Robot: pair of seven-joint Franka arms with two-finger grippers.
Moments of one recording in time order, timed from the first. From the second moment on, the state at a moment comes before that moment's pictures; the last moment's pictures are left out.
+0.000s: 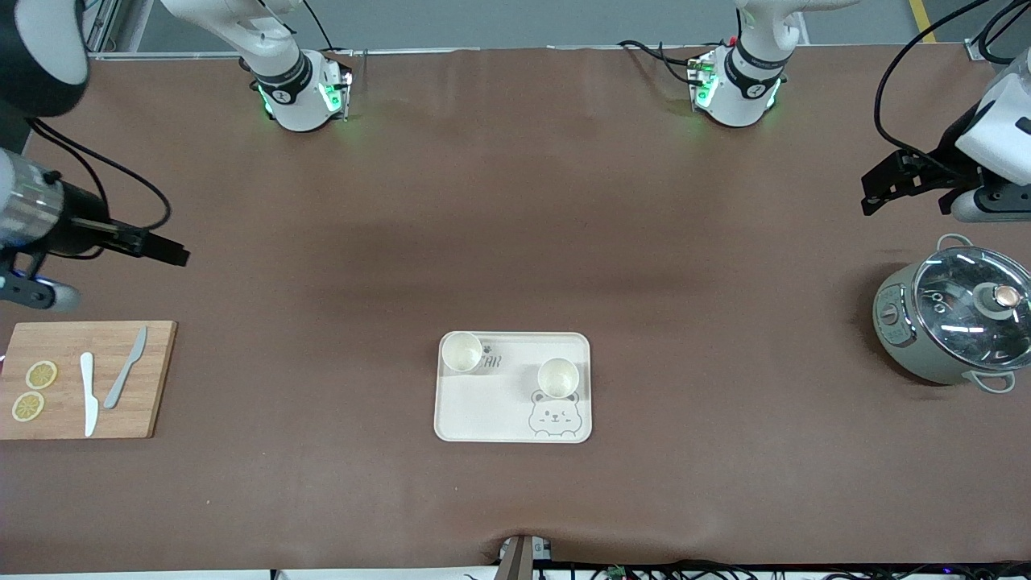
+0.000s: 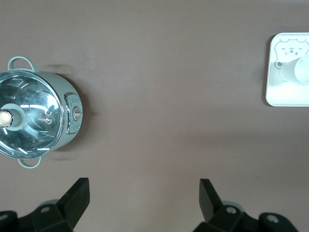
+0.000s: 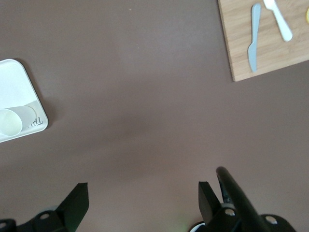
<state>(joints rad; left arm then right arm) 0.05 -0.01 -0.15 -1.53 0.03 1.54 -0.09 0.08 0.22 -0.05 -1.31 0.05 1.38 0.30</state>
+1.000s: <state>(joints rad) 0.05 -0.01 -0.15 -1.53 0.03 1.53 -0.09 -0.04 -0.03 -0.05 -1.51 0.04 1.39 0.05</state>
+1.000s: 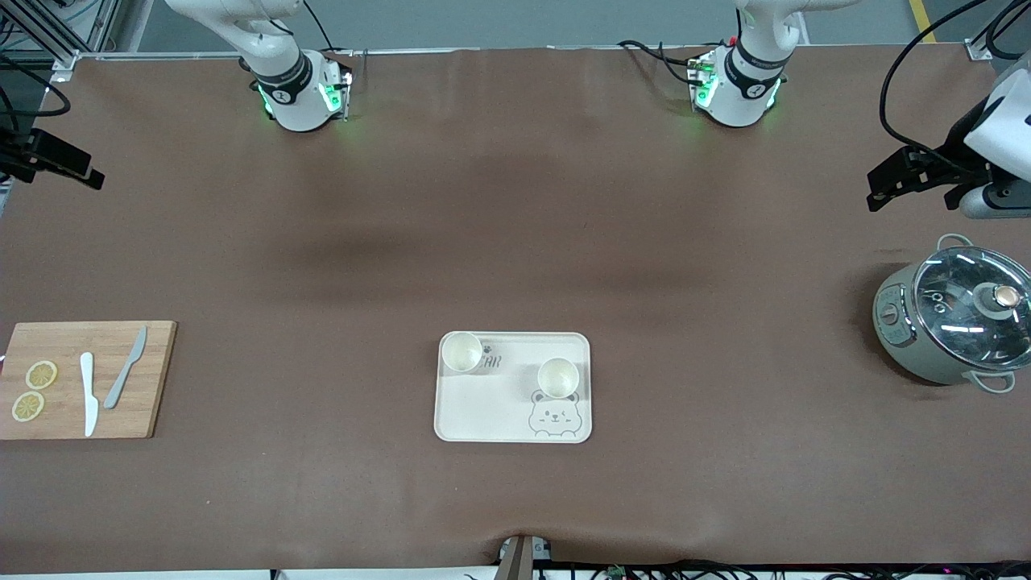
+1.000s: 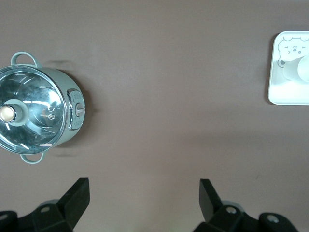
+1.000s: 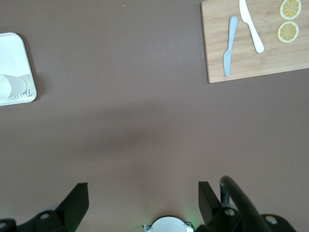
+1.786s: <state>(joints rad) 0.06 -0.02 -0.14 -1.52 0.03 1.52 -0.09 -0.03 -0.03 -0.02 -1.51 -0.01 1.41 0.05</state>
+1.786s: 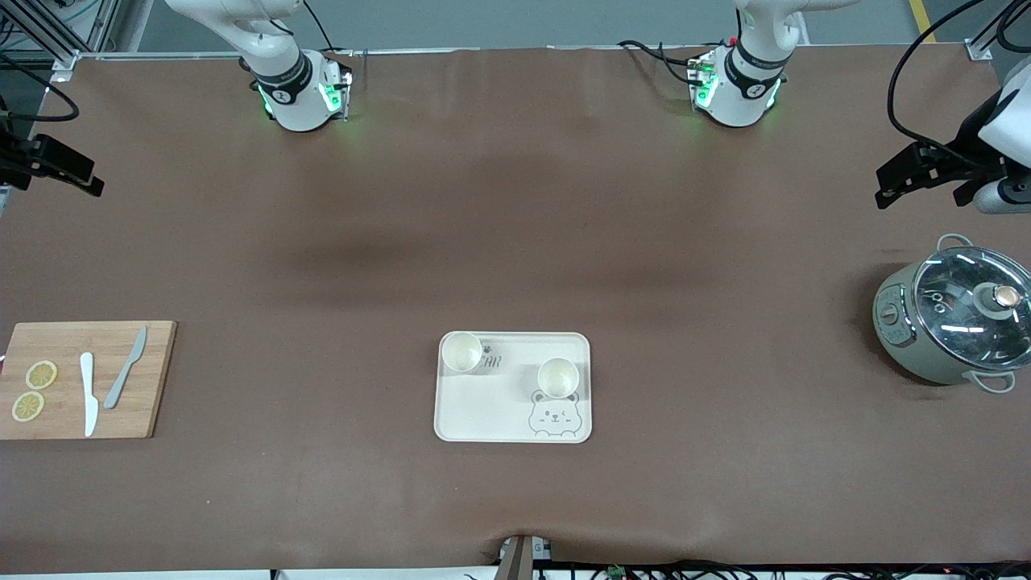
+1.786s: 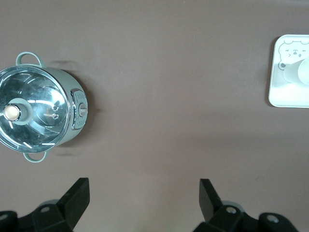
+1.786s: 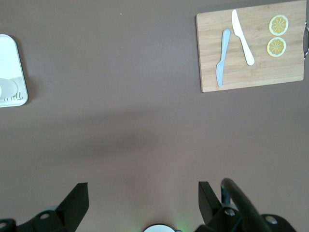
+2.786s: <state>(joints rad) 0.06 -0.02 -0.14 -1.50 0.03 1.51 -0.09 -0.03 -0.03 -0.03 -1.51 -0.01 1.39 0.05</state>
